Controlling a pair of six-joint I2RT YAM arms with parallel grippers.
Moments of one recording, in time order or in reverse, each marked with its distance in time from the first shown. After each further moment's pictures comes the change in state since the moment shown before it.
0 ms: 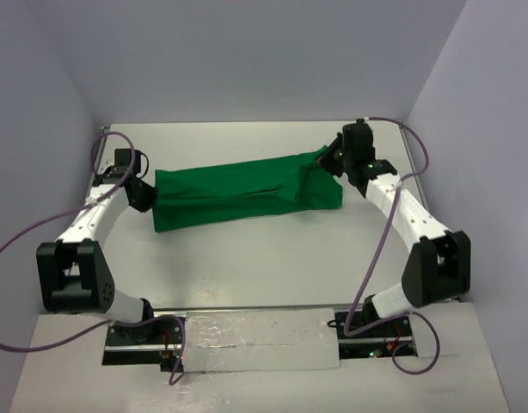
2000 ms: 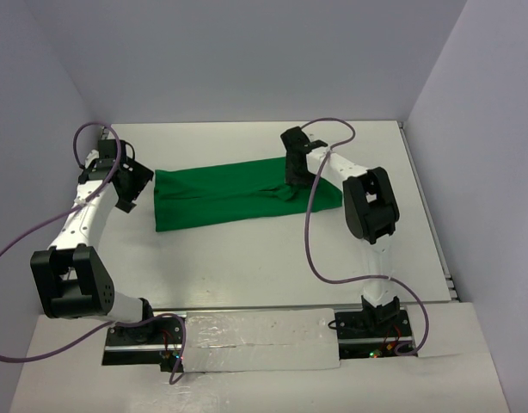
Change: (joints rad) left arm 0.068 -0.016 0.095 -0.024 0.004 0.036; right arm 0.182 0.694 0.493 -0.340 0.283 -0.395
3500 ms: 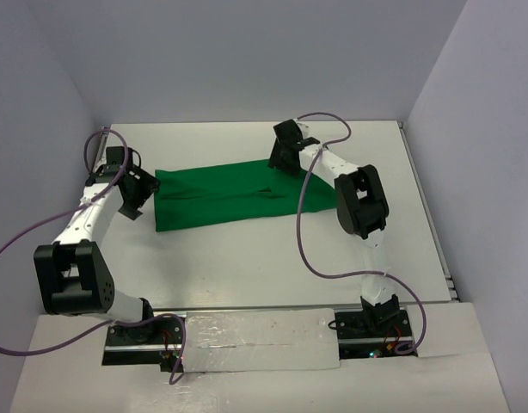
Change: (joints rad) left arm -0.018 0.019 -0.068 0.019 0.033 0.010; right arm 0.020 0.106 0.137 0.177 -0.071 0.223
